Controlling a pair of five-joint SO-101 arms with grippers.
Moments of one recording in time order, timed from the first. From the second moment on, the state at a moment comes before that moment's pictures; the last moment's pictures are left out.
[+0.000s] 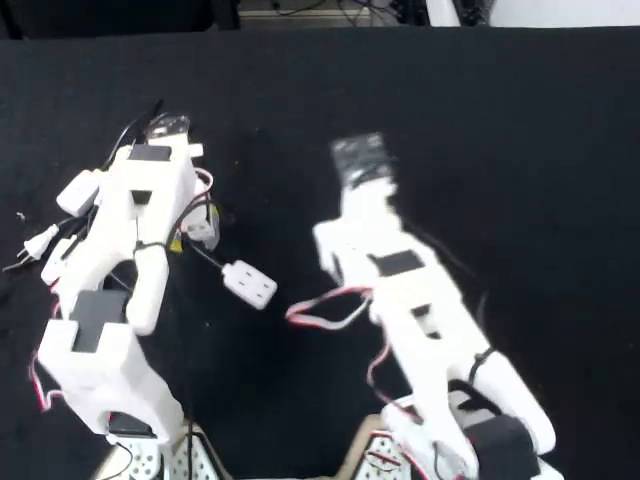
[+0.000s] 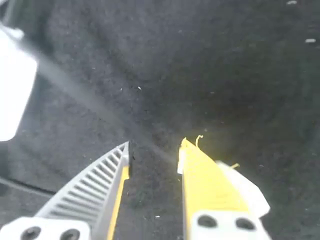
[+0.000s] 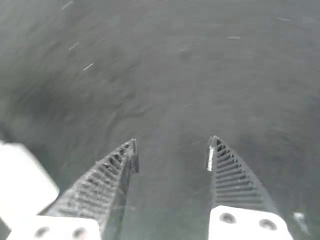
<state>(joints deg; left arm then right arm) -3.2 10.2 9.8 72.3 8.6 -19.3 -26.1 60.4 25.5 2.5</state>
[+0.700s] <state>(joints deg) -21.2 2.0 19.7 61.5 11.7 -41.4 -16.1 58.6 26.1 6.3</state>
